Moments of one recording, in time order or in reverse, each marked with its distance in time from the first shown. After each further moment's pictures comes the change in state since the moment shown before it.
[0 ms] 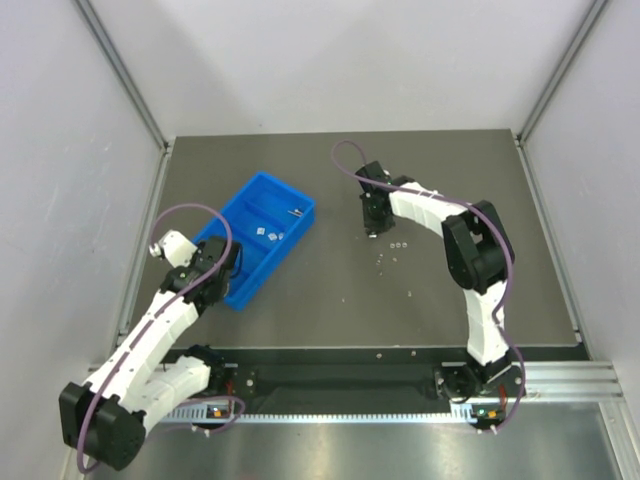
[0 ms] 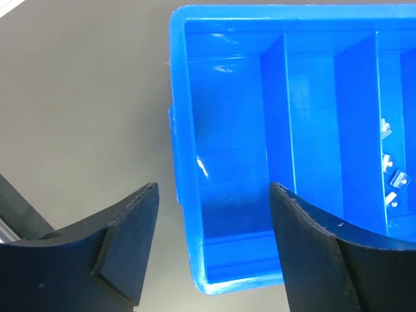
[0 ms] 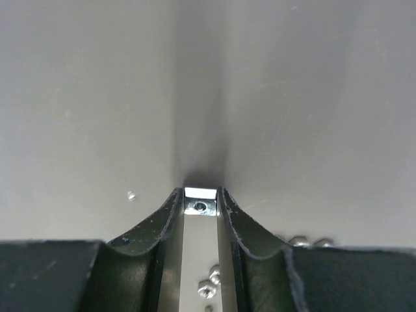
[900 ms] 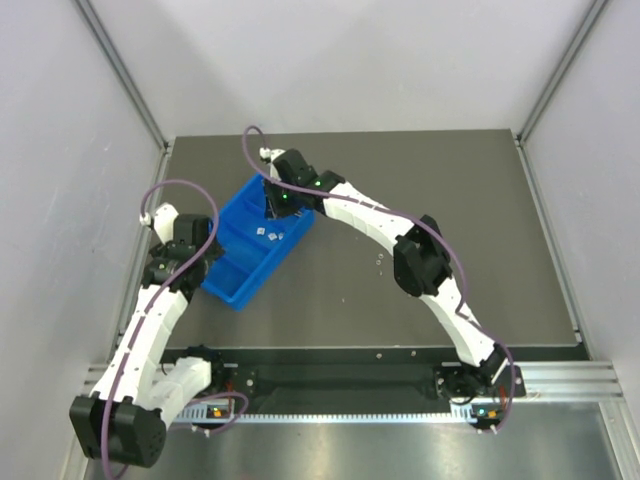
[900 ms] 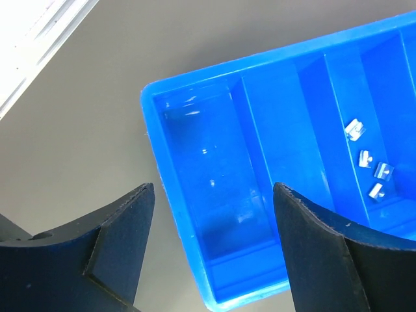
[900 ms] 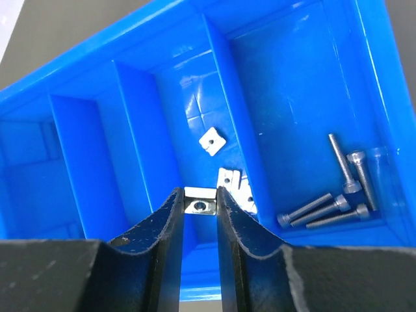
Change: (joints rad) left arm 0.241 0.022 0.110 0.155 0.233 0.477; right arm 0.310 0.335 0.726 0.052 -0.293 -0.063
